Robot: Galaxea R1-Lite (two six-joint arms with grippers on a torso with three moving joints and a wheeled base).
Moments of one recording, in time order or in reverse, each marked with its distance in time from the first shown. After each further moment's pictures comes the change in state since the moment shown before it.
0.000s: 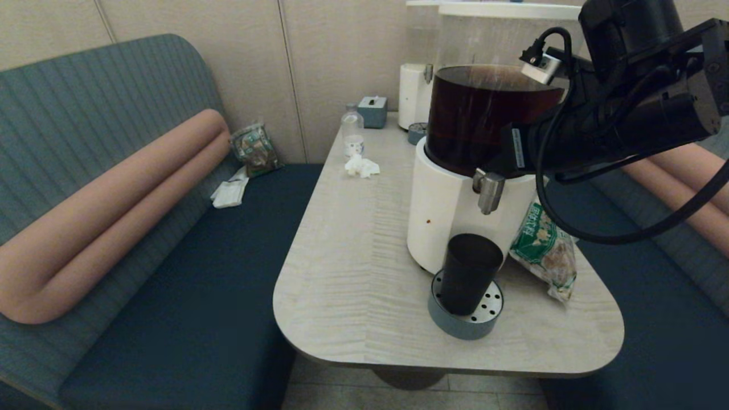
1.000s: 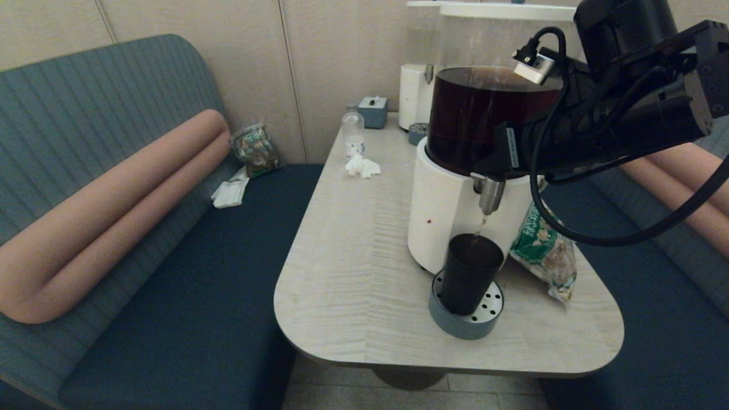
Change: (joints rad) left arm 0.000 0.000 0.000 0.000 0.000 0.000; right arm -0.010 0.004 0.004 -0.019 0.049 0.004
